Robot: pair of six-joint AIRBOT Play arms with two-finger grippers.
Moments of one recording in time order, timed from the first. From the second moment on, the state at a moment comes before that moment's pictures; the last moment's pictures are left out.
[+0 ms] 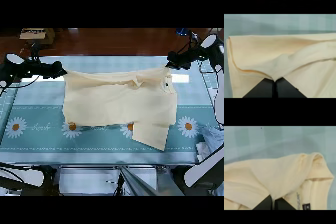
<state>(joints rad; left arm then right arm) 0.14 -1.68 1.40 0.80 -0.96 -1.18 -0.15 -1.96 1.95 -1.17 1.23 1.56</state>
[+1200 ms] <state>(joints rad) 0.44 -1.40 0.97 0.94 -1.51 -1.18 -0.48 -1.61 1.51 -1.21 1.61 1.36</state>
